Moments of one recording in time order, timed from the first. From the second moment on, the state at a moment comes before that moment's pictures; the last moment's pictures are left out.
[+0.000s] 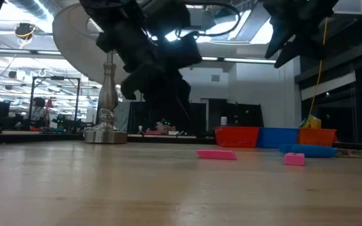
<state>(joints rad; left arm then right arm) -0.08 1.85 1.07 -0.07 -0.02 0.18 -0.10 1.03 0.96 -0.83 0.19 0.86</state>
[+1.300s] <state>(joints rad) 0.01 2.02 1.09 0.25 0.37 -0.18 0.27 1.03 0.95 -0.44 0.28 0.80</state>
